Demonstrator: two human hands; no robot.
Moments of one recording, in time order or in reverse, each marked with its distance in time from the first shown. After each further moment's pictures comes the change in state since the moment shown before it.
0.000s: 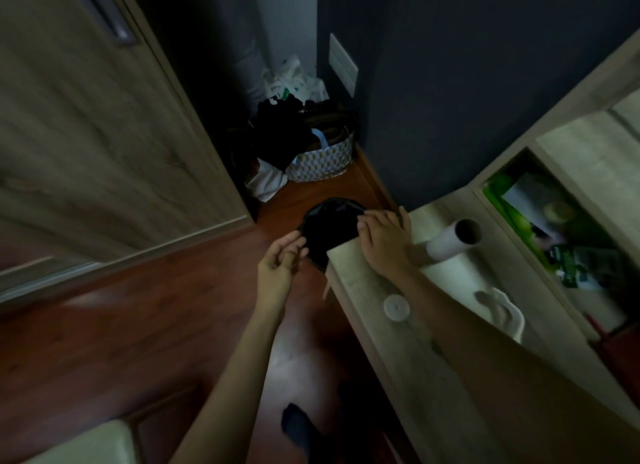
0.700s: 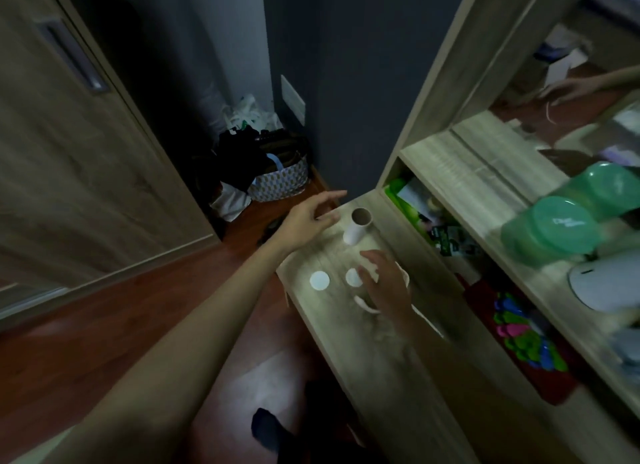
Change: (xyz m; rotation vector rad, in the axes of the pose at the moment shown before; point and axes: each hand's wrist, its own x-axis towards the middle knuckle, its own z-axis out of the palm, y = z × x) left_hand -0.048 0.085 0.135 0.675 -0.645 0.495; right_hand -0.154 0.084 -0.074 0.476 0.173 0.150
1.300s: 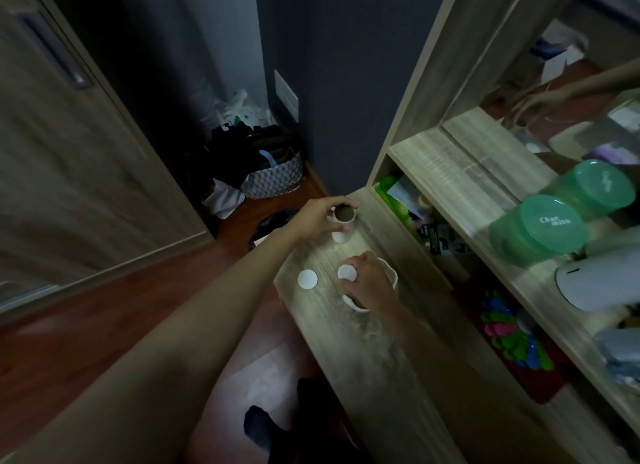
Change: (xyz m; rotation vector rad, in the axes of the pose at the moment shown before) left_hand 0.037 0.001 0.030 0.168 -0.169 0.056; right_hand 0.014 0.007 0.003 -0.204 -0.271 0.089
